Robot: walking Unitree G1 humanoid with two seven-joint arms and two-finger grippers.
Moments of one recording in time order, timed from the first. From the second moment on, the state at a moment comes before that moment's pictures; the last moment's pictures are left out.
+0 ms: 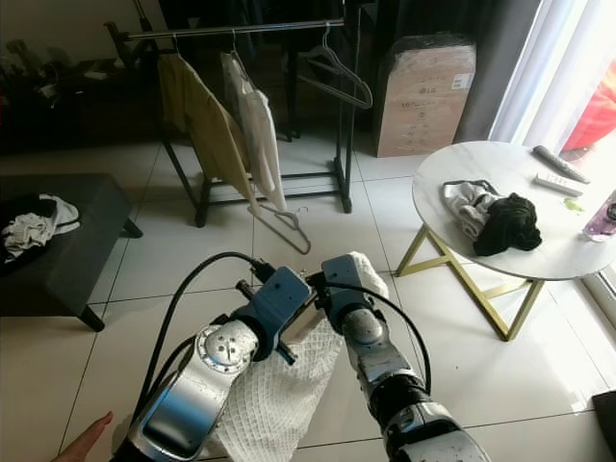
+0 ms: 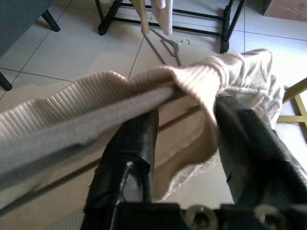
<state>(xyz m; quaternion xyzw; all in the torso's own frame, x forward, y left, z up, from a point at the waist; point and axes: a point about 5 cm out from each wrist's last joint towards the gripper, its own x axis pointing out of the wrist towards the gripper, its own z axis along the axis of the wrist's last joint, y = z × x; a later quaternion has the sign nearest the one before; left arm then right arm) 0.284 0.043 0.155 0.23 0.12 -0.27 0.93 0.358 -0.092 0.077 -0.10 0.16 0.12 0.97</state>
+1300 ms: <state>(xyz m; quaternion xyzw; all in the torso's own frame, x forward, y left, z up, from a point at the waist) 0.263 0.077 0.152 0.32 0.14 -0.34 0.87 0.360 -0.118 0.076 -0.17 0.15 0.11 0.97</state>
